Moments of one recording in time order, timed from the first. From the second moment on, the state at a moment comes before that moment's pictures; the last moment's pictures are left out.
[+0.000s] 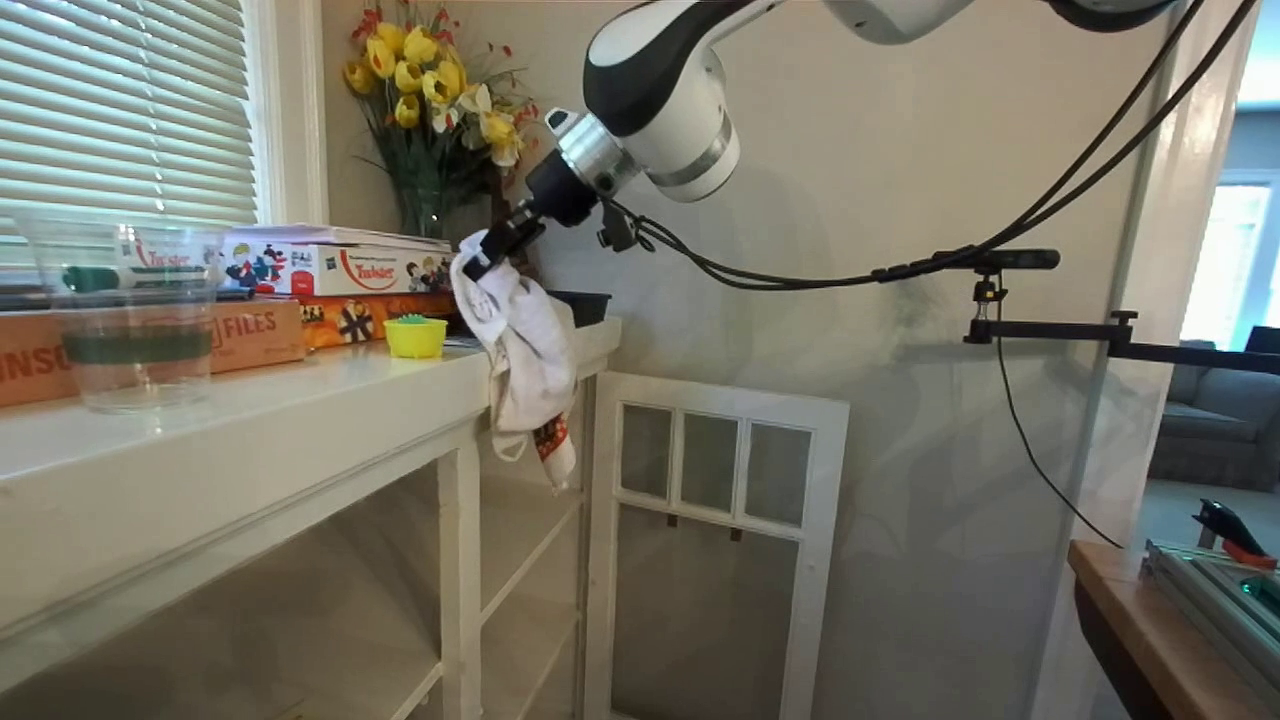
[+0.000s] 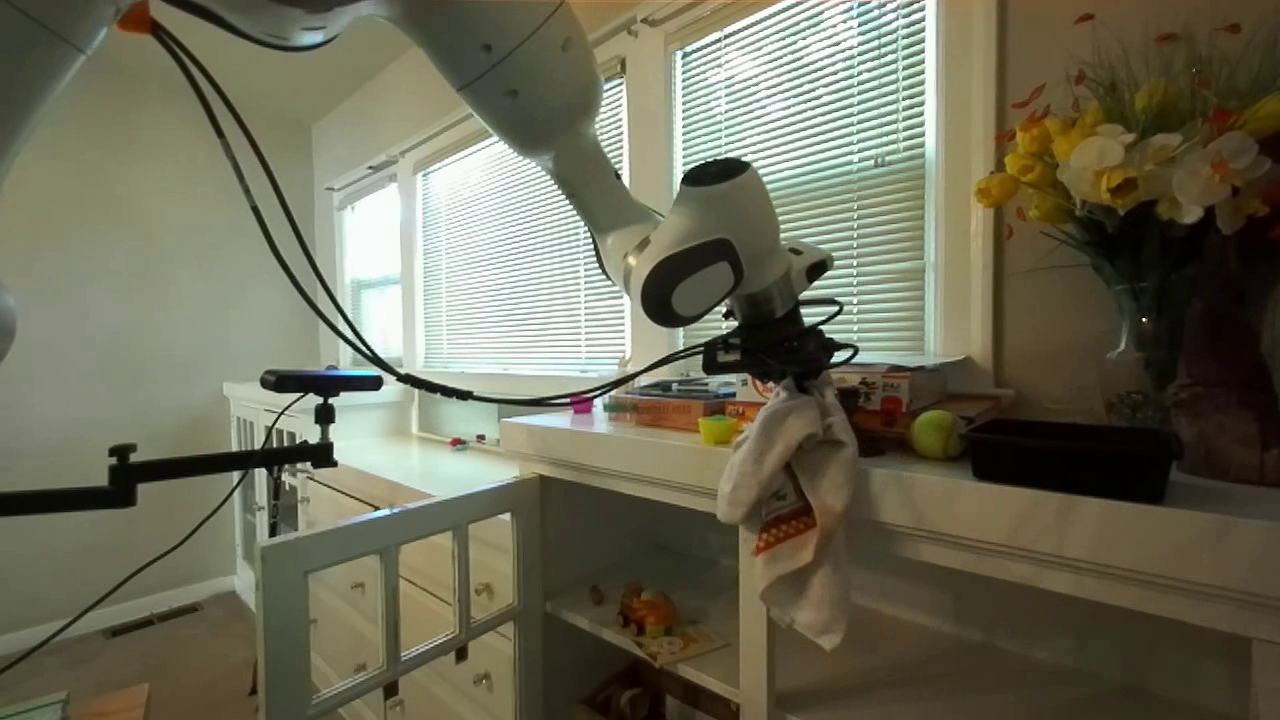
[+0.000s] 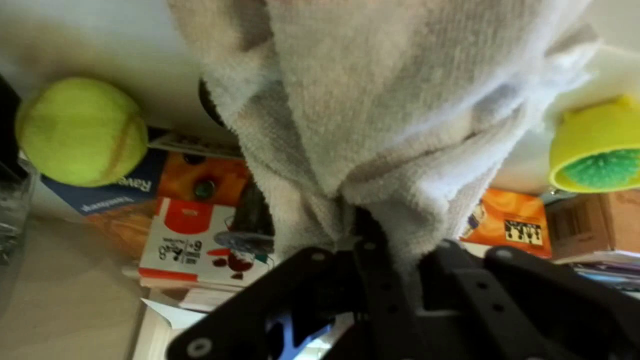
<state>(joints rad) -0.47 0.55 0.51 -1.74 0.28 3.02 -0.82</state>
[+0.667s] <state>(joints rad) -0.46 0.66 0.52 -1.66 0.28 2.94 -0.66</state>
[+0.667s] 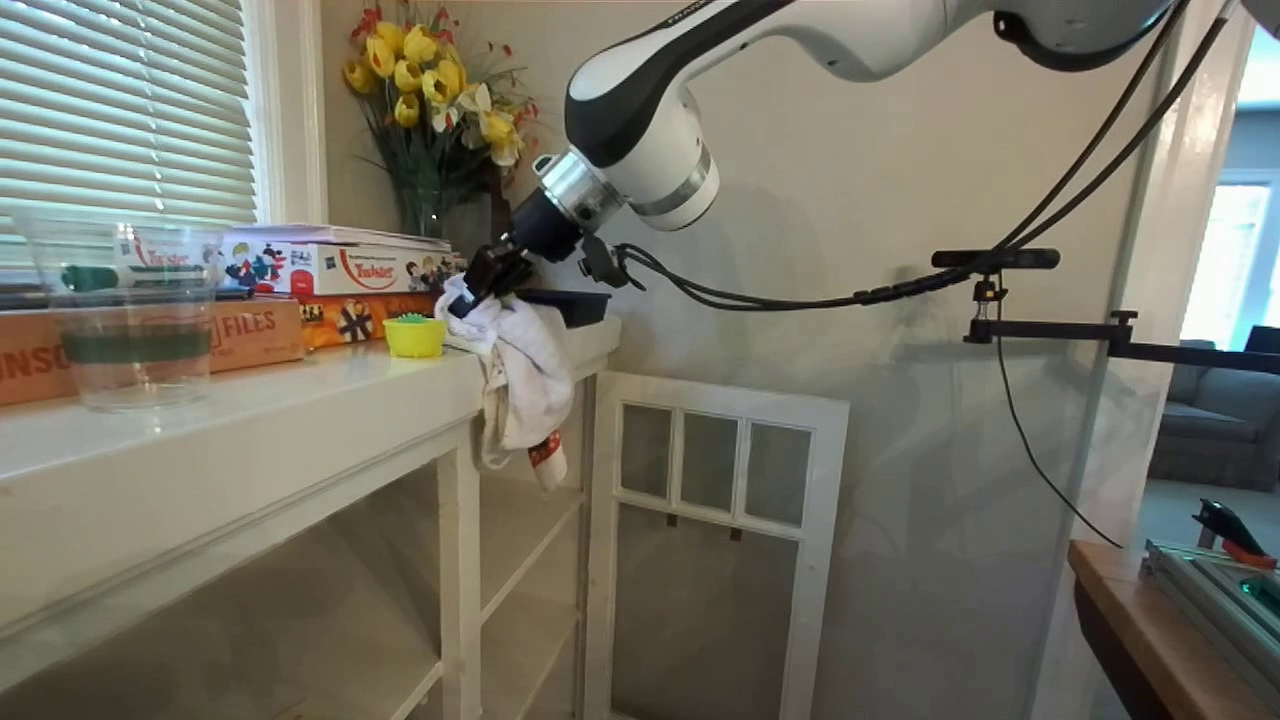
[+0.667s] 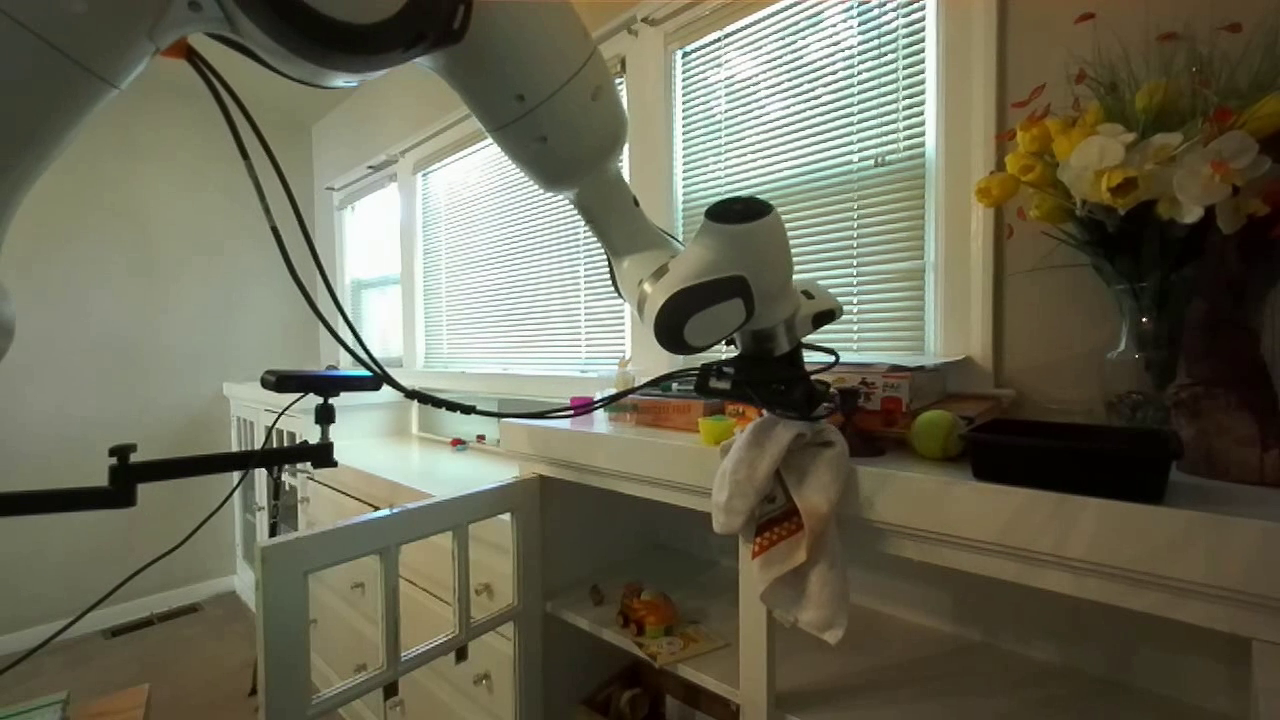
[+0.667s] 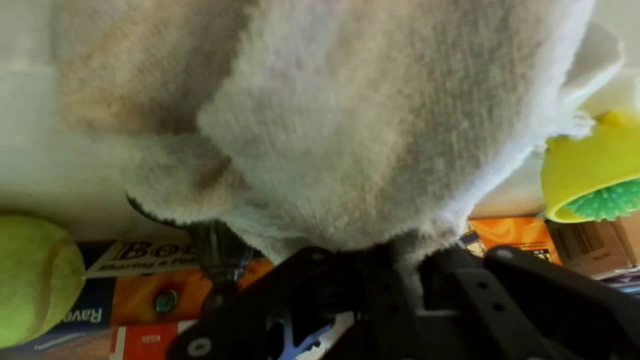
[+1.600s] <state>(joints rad) -0.52 0.71 0.56 -1.63 0.28 2.95 -0.49</state>
